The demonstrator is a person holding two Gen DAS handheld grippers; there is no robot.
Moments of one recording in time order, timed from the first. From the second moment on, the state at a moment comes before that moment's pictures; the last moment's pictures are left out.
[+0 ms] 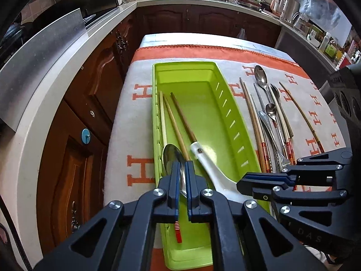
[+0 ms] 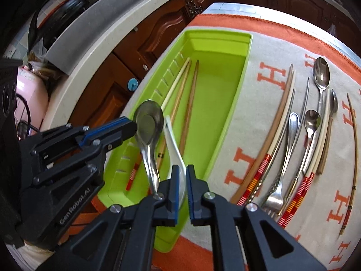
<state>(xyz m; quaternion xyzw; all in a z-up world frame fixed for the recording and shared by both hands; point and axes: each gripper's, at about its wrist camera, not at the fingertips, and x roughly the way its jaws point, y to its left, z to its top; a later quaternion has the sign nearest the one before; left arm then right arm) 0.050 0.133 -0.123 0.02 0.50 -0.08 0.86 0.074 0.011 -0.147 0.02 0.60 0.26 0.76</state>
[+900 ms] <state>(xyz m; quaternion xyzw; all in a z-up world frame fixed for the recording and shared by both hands) 0.054 0.091 -0.083 -0.02 0.46 -0.09 0.88 0.074 -0.115 -0.118 0.05 0.54 0.17 0.82</state>
